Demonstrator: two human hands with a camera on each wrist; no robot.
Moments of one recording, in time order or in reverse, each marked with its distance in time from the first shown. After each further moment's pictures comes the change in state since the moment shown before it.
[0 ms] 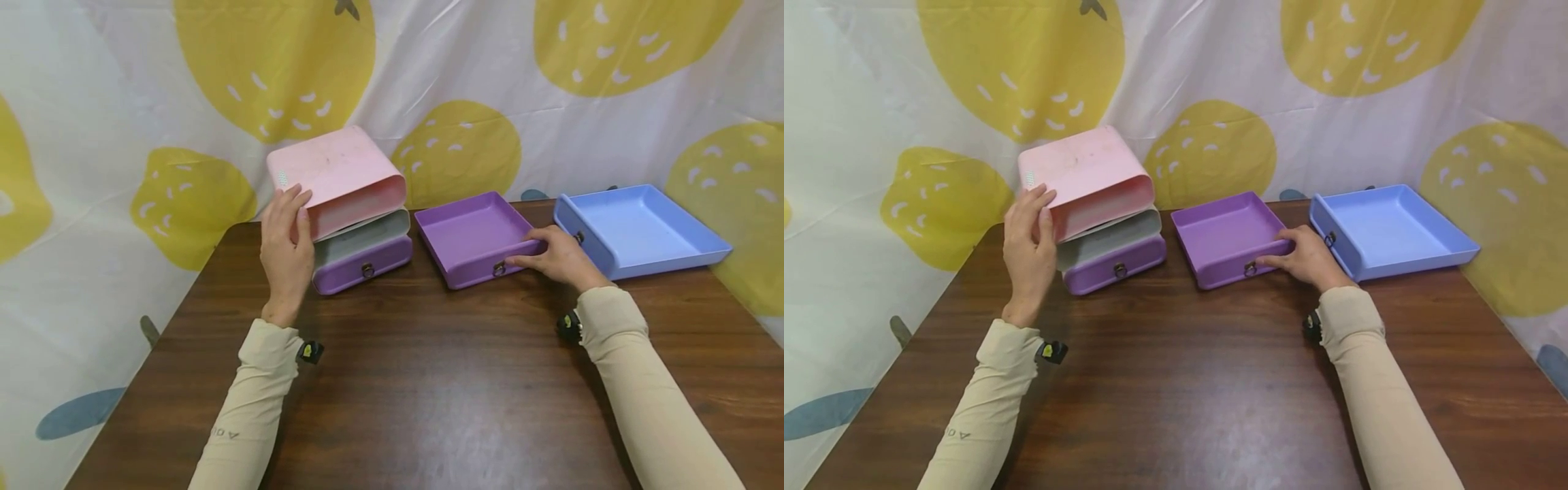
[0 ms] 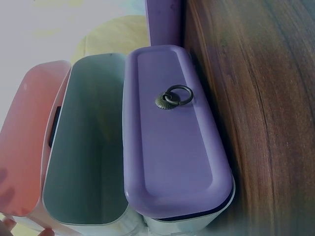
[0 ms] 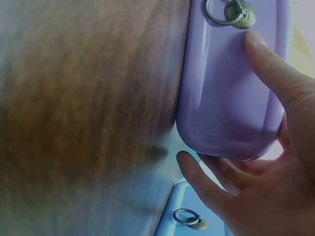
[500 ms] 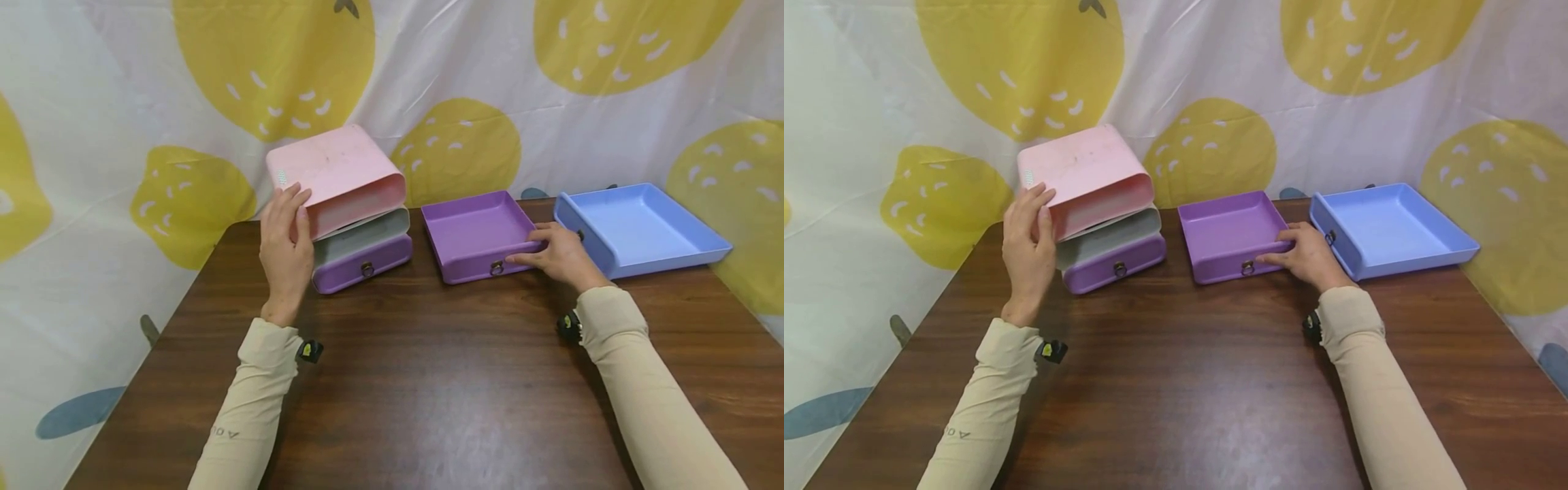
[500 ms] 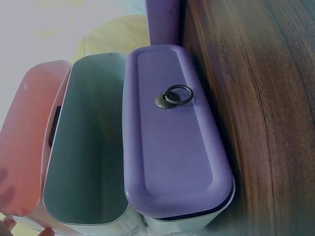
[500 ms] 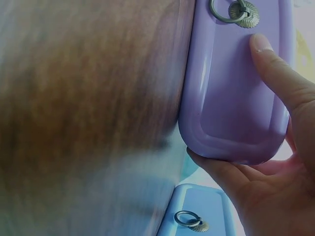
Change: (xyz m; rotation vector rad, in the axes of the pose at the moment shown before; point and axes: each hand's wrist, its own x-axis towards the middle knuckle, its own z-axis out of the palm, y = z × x) left_hand 0.000 0.001 -0.001 0.000 0.001 0.001; right_hand 0.000 -0.001 -0.002 0.021 -0.002 0.077
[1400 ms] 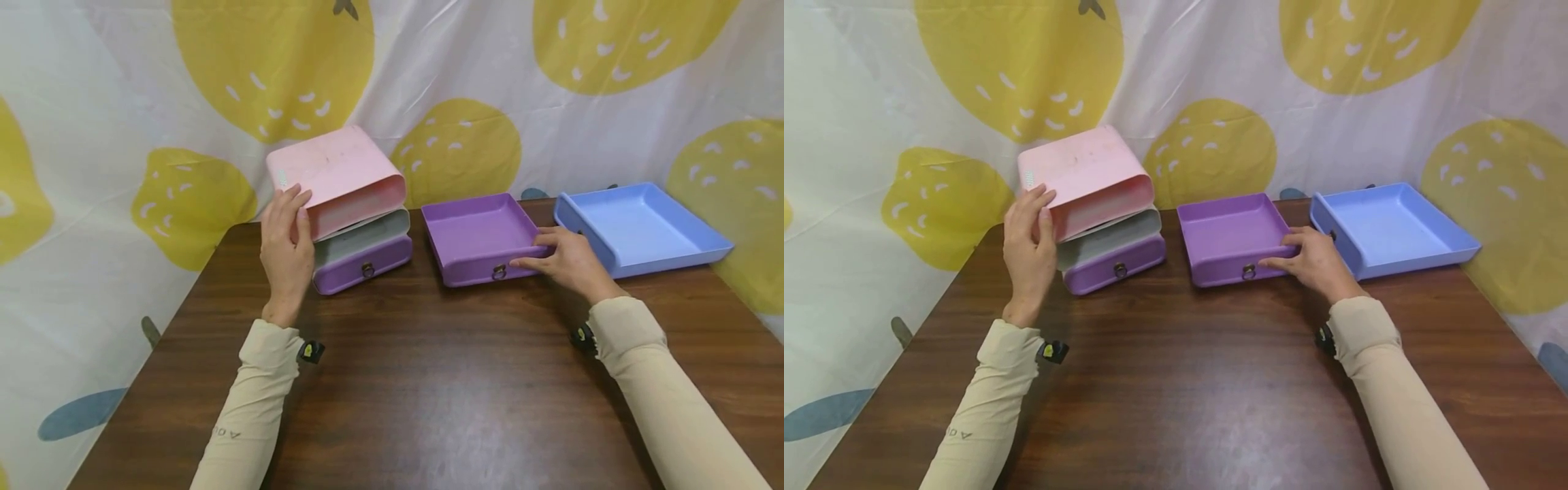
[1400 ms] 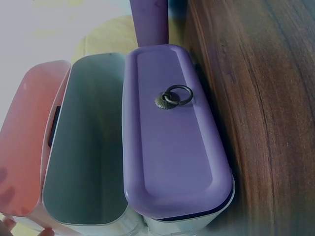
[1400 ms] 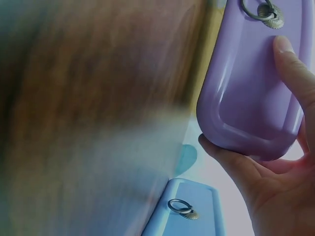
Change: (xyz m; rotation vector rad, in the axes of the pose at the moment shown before) left_hand 0.001 0.000 -0.002 0.011 0.008 -0.003; right_hand -0.016 -0.009 -0.006 -0.002 0.083 -0.055
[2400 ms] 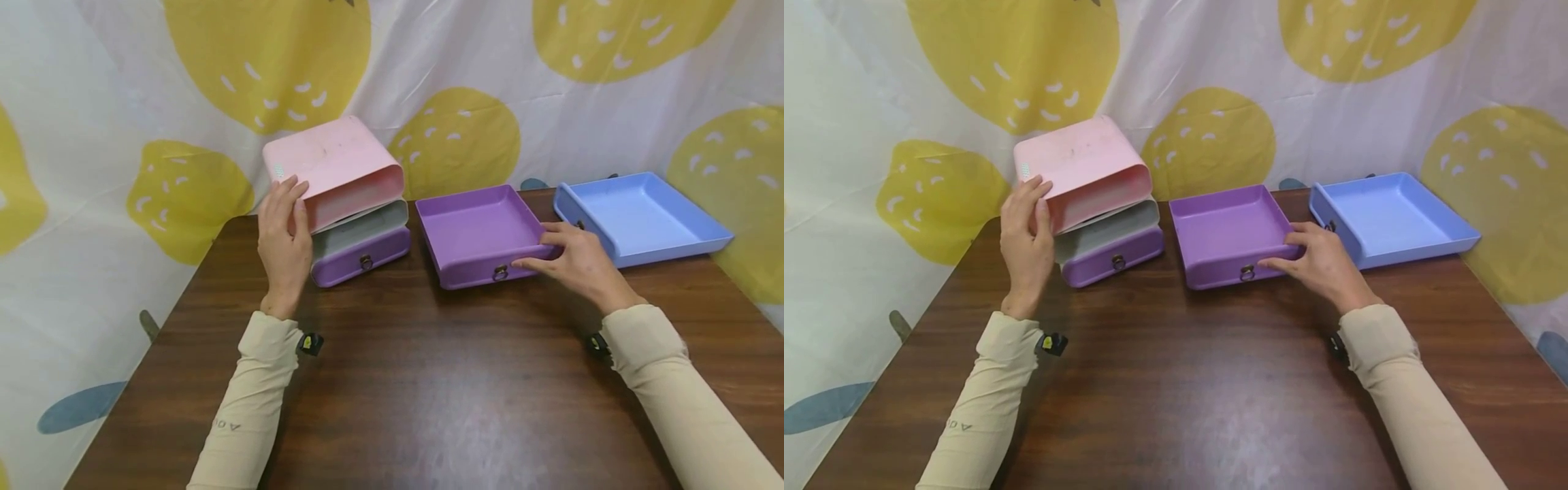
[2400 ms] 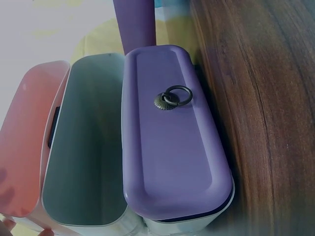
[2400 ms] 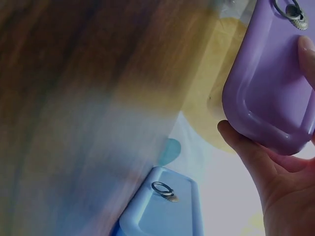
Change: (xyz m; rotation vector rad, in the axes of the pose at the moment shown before) left_hand -0.001 -0.002 0.002 -0.019 0.000 0.003; right_hand -0.028 -0.010 -0.004 -0.026 0.125 -0.129
